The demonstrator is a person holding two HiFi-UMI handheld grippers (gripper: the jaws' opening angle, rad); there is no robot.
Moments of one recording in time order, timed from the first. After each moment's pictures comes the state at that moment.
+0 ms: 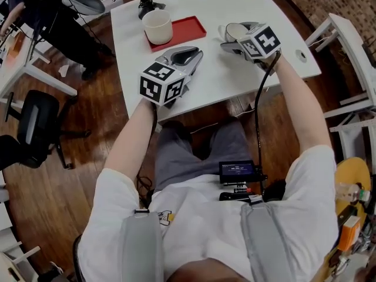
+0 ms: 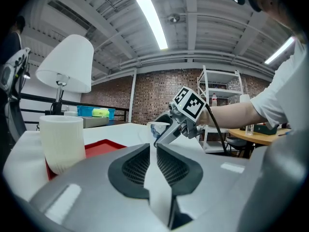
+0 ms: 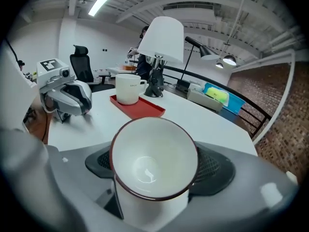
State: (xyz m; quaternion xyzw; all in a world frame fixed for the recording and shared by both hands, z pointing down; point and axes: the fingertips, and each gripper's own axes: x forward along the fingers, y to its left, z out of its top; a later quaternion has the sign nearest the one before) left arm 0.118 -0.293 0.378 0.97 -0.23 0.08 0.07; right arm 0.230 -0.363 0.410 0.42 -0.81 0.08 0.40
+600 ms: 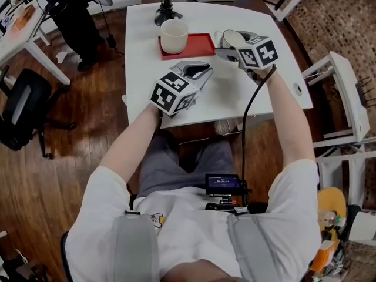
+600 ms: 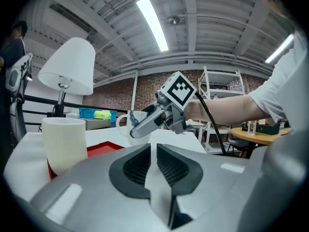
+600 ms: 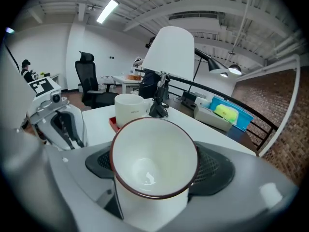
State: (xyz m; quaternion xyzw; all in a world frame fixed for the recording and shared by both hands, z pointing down) left arm 0.118 -0.296 0.376 0.97 -0.24 0.07 0.06; right arm 0.170 -0.404 0.366 0.40 -0.84 0.05 0.36
